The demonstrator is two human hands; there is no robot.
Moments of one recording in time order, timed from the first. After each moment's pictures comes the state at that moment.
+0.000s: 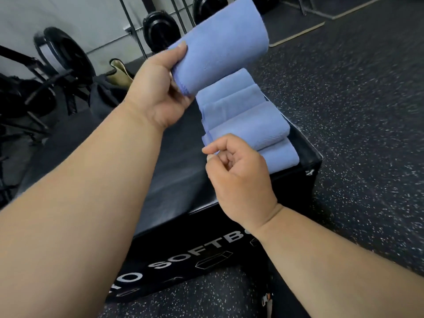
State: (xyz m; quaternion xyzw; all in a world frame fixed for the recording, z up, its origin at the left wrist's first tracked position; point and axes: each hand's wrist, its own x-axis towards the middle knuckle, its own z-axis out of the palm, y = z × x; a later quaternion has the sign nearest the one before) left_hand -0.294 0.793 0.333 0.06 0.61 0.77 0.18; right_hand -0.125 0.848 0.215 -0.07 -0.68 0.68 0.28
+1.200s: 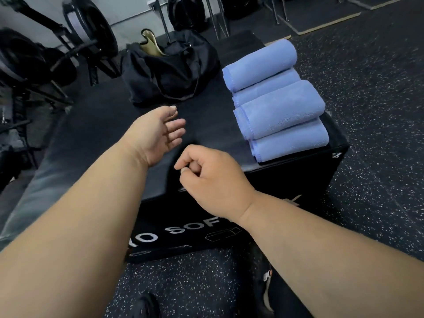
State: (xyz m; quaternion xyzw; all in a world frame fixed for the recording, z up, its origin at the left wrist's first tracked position) left_hand -0.252 0.653 0.262 -0.10 0.73 0.65 0.19; right_hand -0.116 0.777 0.213 0.07 -0.82 0.55 0.13
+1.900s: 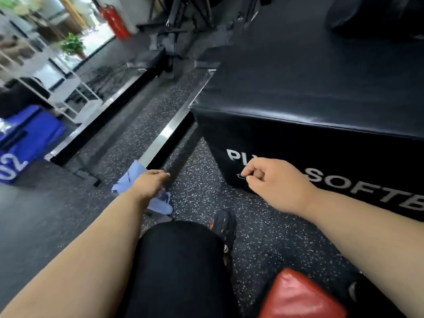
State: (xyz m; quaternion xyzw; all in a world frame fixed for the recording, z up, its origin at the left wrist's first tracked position) left_hand 0.033 0.159 0.136 -0.41 0.79 0.46 0.03; right_hand -0.041 0.517 0.162 0.27 -0.85 0.41 -0.19
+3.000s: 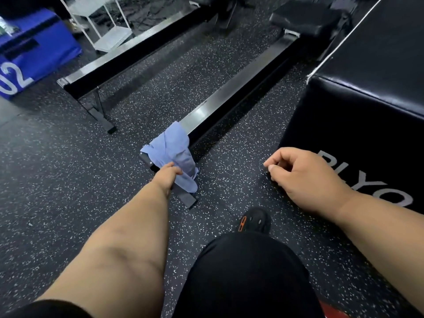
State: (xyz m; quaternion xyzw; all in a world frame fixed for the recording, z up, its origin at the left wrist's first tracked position) left_hand 0.068 -0.050 -0.034 -0.54 0.58 0.61 0.01; right_hand -0.053 0.270 0.120 0.24 -0.85 0.40 -0.26
